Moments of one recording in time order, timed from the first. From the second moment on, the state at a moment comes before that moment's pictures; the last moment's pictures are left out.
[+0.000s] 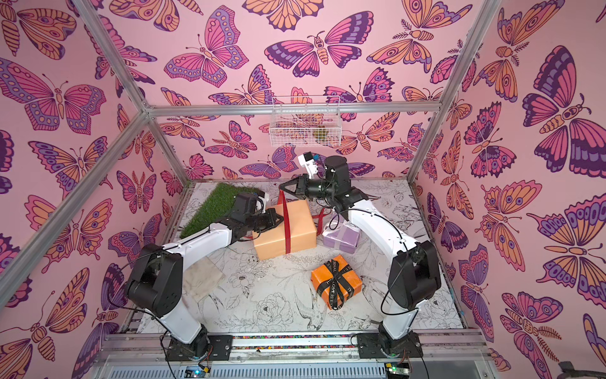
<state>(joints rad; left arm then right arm) -0.42 1.70 1.12 -0.08 0.40 -0.69 0.47 1.73 1.57 -0.05 -0.85 0.86</state>
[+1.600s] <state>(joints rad) -0.41 1.45 1.02 0.16 0.48 -0.37 0.52 1.72 1.65 -0.24 -0.77 0.65</state>
